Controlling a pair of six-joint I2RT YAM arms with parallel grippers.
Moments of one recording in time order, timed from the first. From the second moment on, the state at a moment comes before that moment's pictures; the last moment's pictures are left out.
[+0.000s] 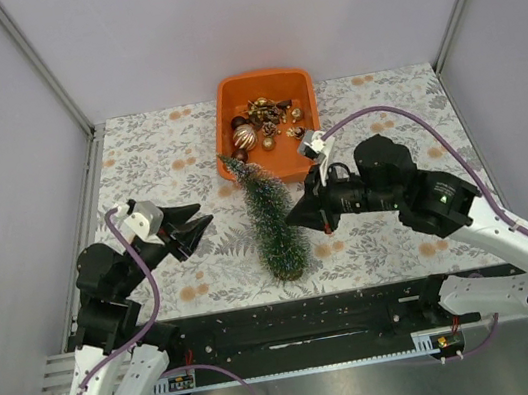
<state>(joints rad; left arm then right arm) -0.33 0.44 0.68 -0.17 0.55 -0.05 0.90 1.01 1.25 -0.54 -0.33 0.30</state>
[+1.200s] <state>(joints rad) -0.33 0.48 0.72 -0.13 0.55 -0.06 1.21 1.11 1.05 -0.18 0.29 0.45</state>
